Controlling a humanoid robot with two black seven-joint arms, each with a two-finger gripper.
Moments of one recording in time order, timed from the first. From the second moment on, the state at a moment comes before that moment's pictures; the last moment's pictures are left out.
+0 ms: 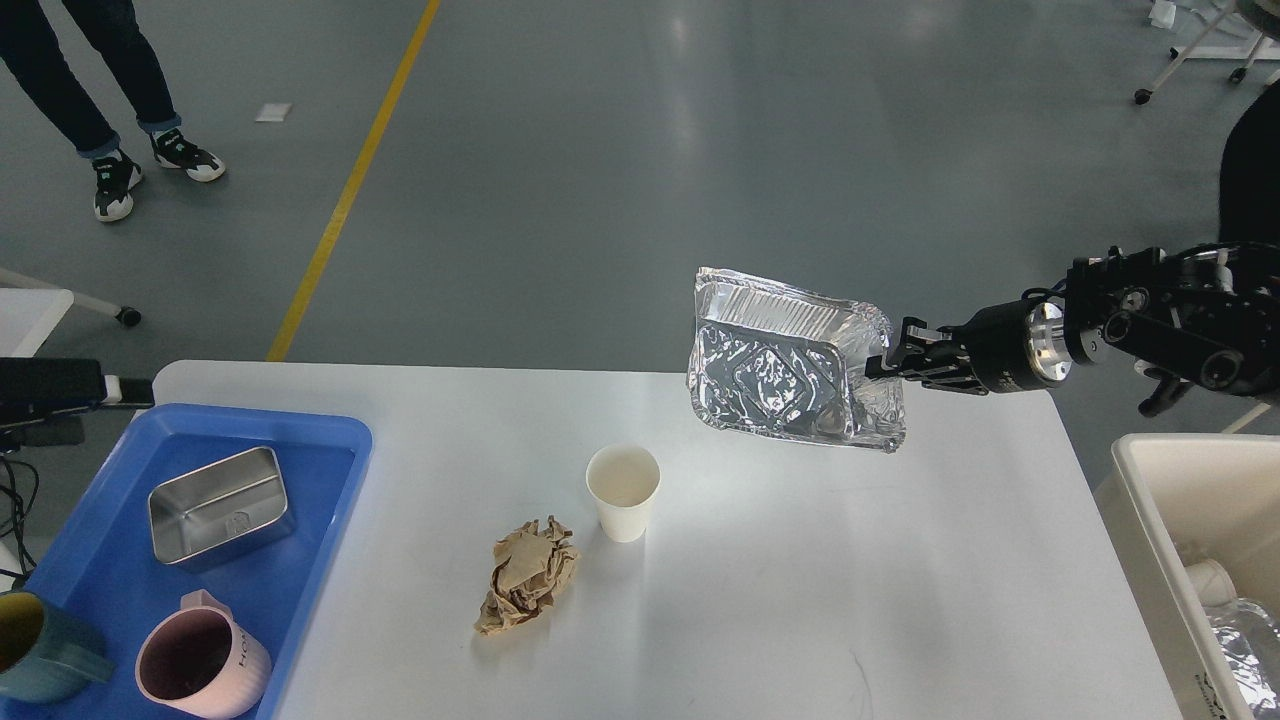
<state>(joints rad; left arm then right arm) -0.88 1.31 -0.35 -1.39 0.99 -0.73 -0.22 1.28 -0.53 -0.40 0.82 -0.56 0.58 0.36</state>
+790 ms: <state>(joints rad) -0.99 0.28 -0.33 -0.88 1.05 -0.64 0.10 1.24 -0.51 -0.44 0.82 -0.61 0.60 0.36</state>
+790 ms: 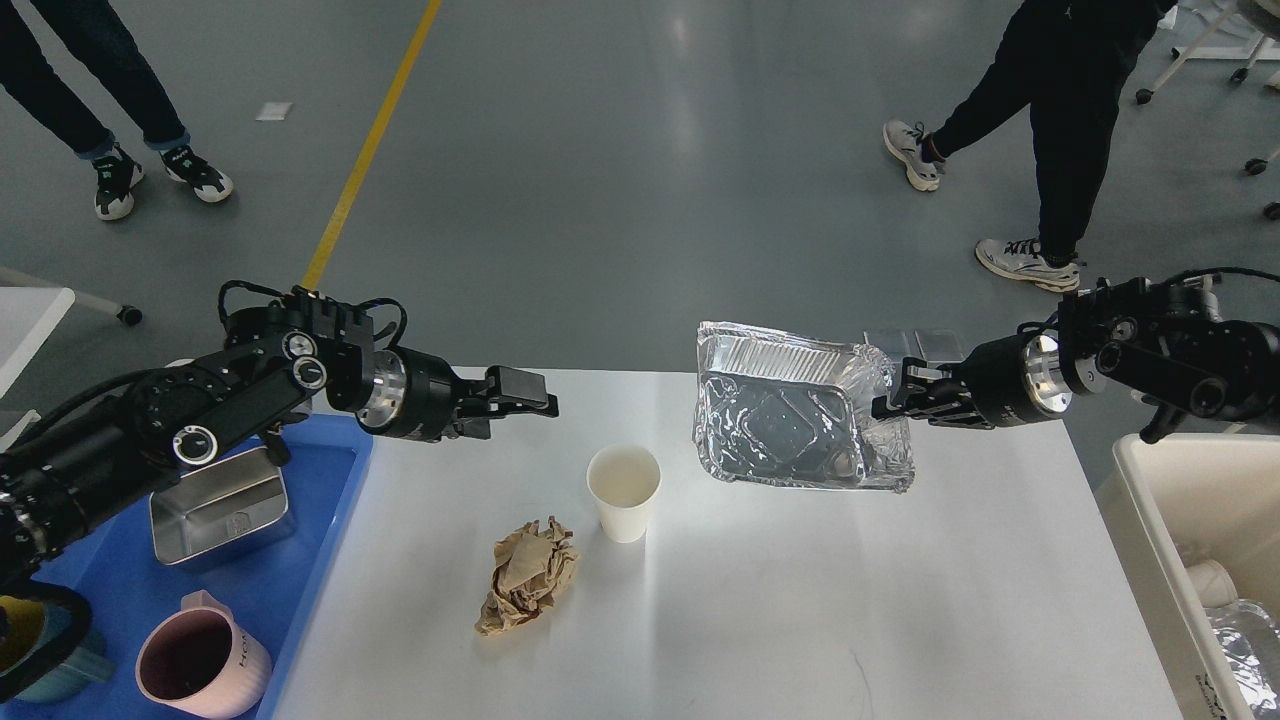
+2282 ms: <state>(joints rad) -0.99 0.03 -0.15 -0.66 1.06 -0.61 0.20 1.23 -0.49 -0.45 0.81 -0.62 0.59 0.36</state>
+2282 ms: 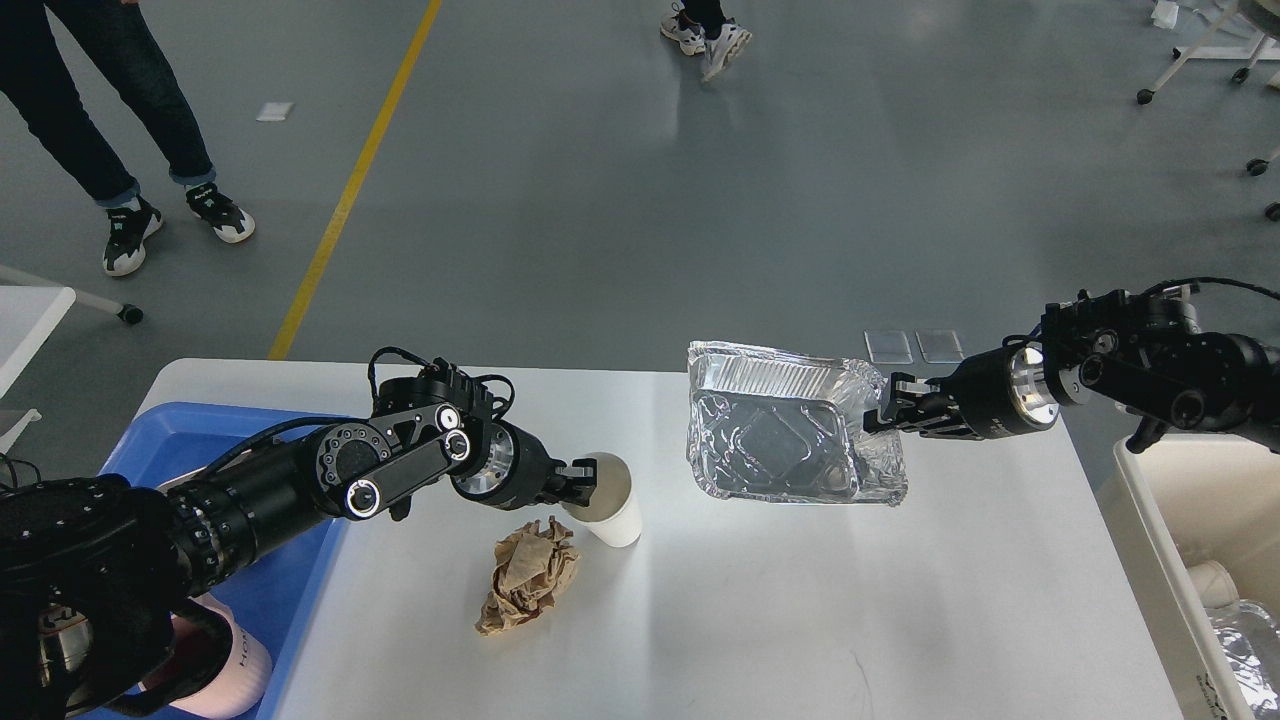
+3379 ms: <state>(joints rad) -1.54 0.34 -0.30 -0.76 0.98 -0.93 0.28 1.24 -0.39 -0.50 0.81 -0.64 0.60 0.35</state>
